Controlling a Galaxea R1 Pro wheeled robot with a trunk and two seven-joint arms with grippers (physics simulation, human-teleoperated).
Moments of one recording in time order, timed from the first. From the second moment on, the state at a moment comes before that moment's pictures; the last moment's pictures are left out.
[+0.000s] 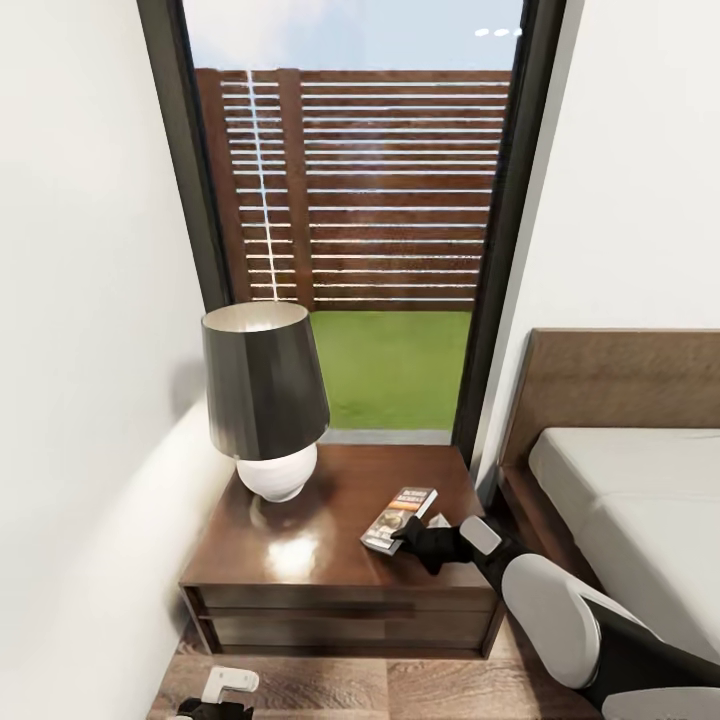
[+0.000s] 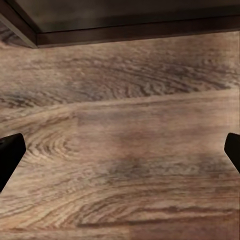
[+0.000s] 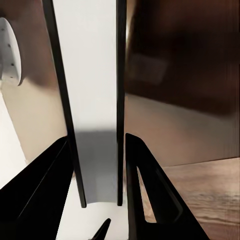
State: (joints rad) left arm -0.39 0.07 -0.37 -0.31 0.28 0.08 0.04; right arm -0.93 0.08 -0.45 -0.11 -0.40 0.65 0.12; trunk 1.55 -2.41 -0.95
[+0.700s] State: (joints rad) left arm -0.39 0.07 -0.37 -0.31 0.28 0.08 0.04; right arm -0.94 0.08 -0.46 -0.11 -0.42 0.65 0.12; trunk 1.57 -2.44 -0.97
